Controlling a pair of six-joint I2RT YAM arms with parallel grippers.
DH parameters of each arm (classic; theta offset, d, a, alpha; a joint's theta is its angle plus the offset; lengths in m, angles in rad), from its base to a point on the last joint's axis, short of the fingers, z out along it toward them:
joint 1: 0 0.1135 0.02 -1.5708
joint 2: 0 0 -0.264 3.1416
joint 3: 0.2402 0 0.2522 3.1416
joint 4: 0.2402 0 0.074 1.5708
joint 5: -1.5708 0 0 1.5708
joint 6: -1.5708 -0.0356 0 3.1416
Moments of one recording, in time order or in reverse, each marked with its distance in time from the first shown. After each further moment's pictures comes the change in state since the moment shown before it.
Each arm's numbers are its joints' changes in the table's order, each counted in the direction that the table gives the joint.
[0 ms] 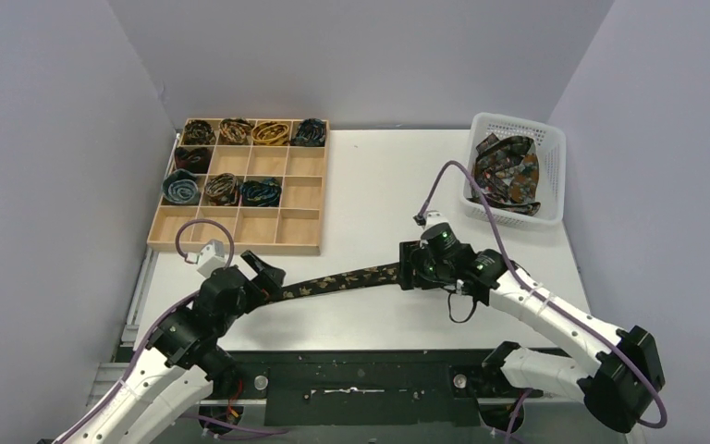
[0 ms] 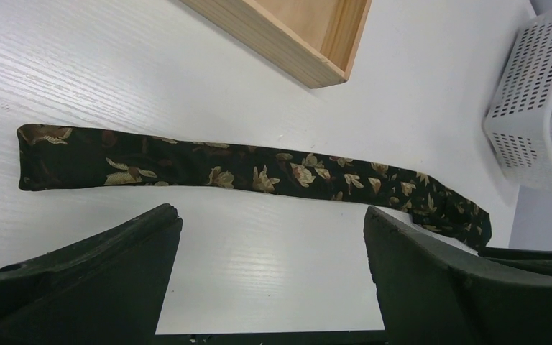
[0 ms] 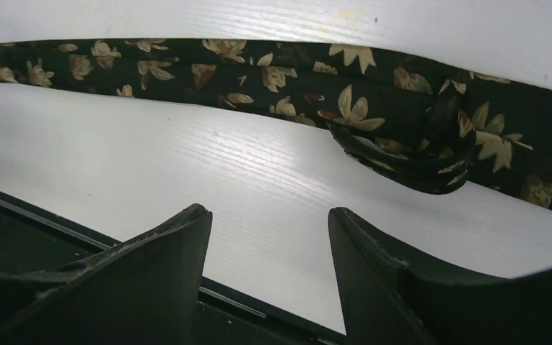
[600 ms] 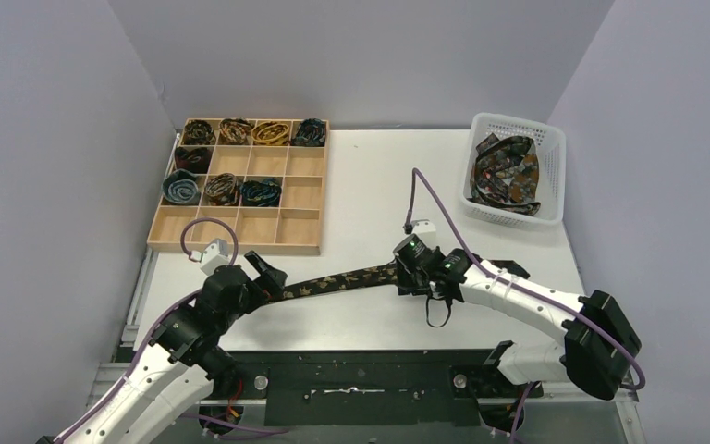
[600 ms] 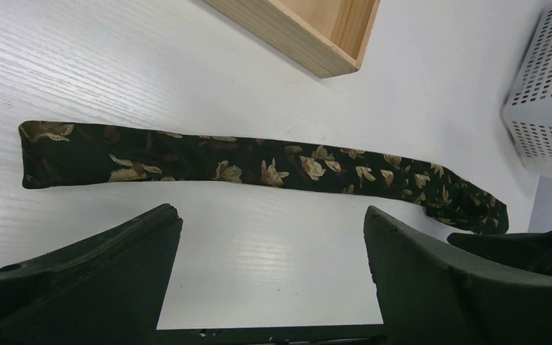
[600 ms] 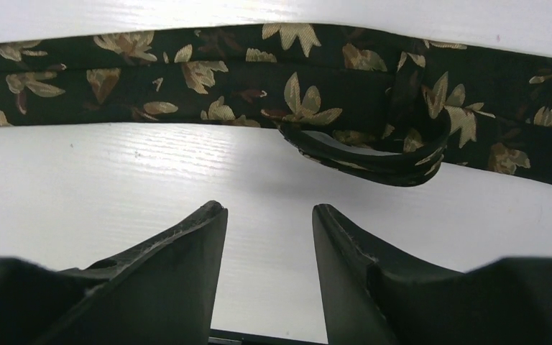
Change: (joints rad) left arm 0.013 0.040 0.001 0.001 -0.031 -0.034; right arm 0.152 0.206 0.022 0.050 -0.319 -0.140
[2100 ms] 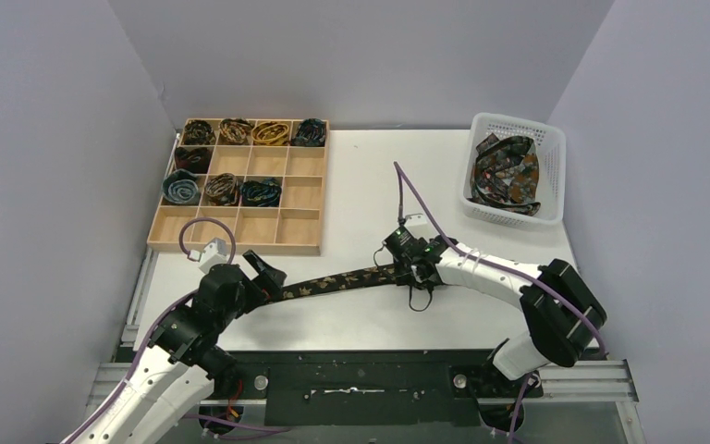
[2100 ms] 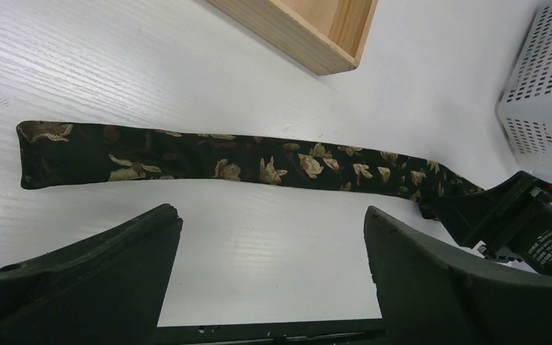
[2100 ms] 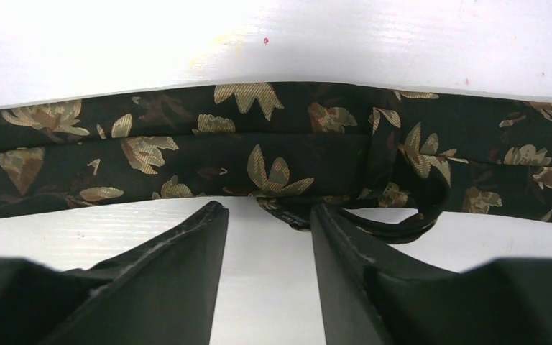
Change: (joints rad) left arm 0.054 -0.008 0.000 -0.001 -0.066 -0.022; right arm -0.066 0.221 0.078 -0.052 -0.086 0.040
